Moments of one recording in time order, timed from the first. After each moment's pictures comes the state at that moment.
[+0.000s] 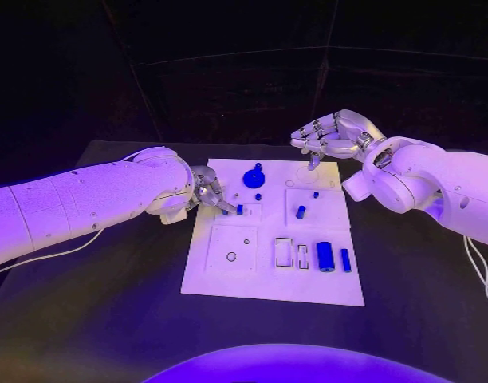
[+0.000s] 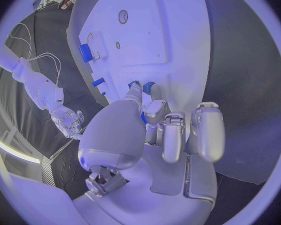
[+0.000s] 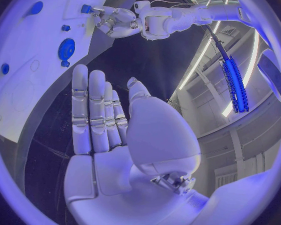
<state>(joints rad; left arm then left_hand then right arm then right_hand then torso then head) 1.27 -0.67 -0.12 1.33 -0.98 0.08 -0.52 1.21 0.00 -0.05 0.27 0.05 0.96 0.04 0.57 0.61 1.32 -0.02 1.19 1.06 1.47 -0.09 1.57 1.31 0.05 1.47 0.02 1.39 1.31 1.27 -0.76 -0.04 1.41 -0.61 -0.29 0.17 1.39 -0.02 -0.05 0.22 0.30 0.91 0.17 0.20 0.07 0.99 0.09 0.69 0.53 1.33 0.00 0.58 0.68 0.17 1.21 0.11 0.61 0.34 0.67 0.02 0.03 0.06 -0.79</state>
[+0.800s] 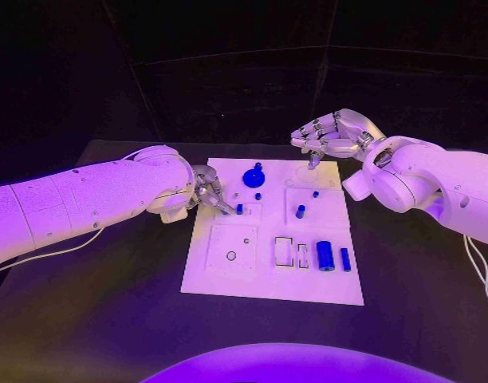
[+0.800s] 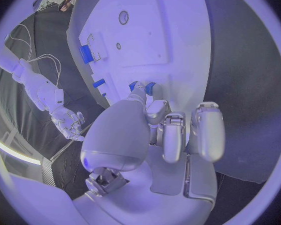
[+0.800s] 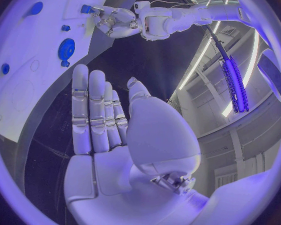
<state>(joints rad) 1.27 -0.66 -0.12 1.33 -0.99 0.09 -0.52 1.37 0.06 0.03 0.20 0.05 0.96 0.04 0.55 0.60 1.31 -0.03 1.18 1.05 1.47 -0.09 1.57 1.31 0.05 1.47 0.02 1.39 1.31 1.27 -0.76 -0.04 1.41 -0.61 -0.29 0.17 1.39 -0.02 -0.05 0.22 0.30 0.91 0.17 0.20 0.07 0.99 0.09 0.69 0.53 1.33 0.00 0.58 0.68 0.17 1.21 0.11 0.61 0.34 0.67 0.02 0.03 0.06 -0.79</state>
